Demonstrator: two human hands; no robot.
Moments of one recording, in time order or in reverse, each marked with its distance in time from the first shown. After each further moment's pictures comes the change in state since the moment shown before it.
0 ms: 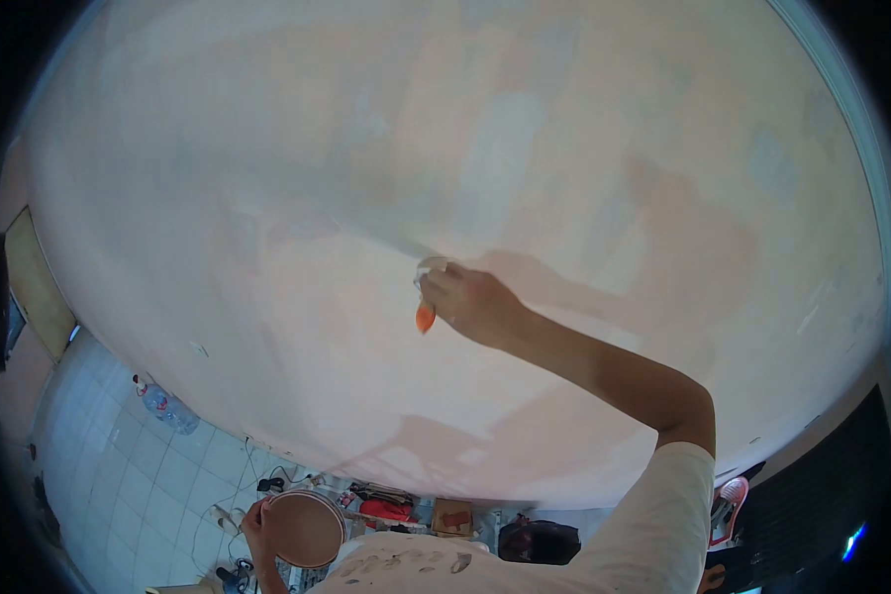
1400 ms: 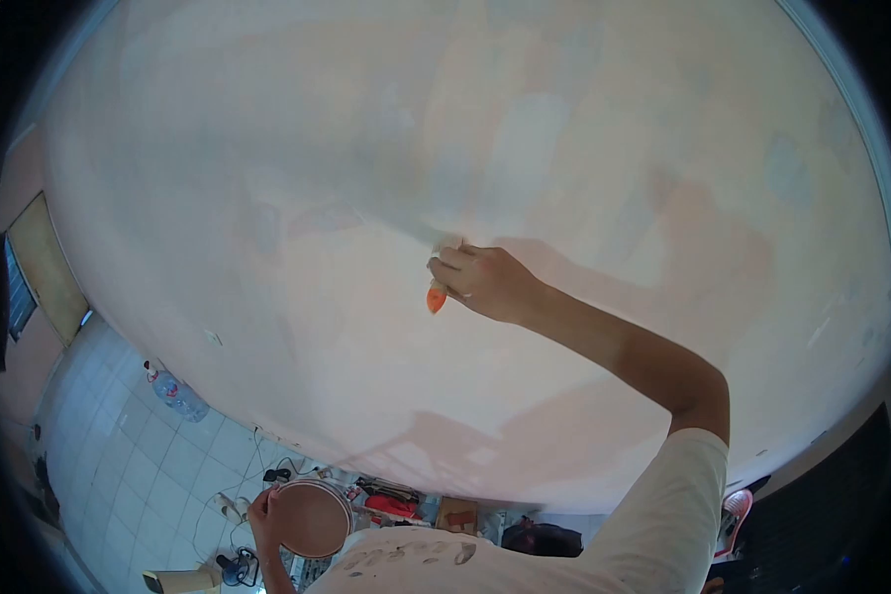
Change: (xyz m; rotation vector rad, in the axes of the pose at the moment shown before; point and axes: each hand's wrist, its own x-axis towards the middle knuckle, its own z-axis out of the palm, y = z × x) left_hand -0.001 0.001 0.000 -0.017 0.009 0.016; right_hand 0.022 0.012 -0.020 0.111 0.099 -0.025
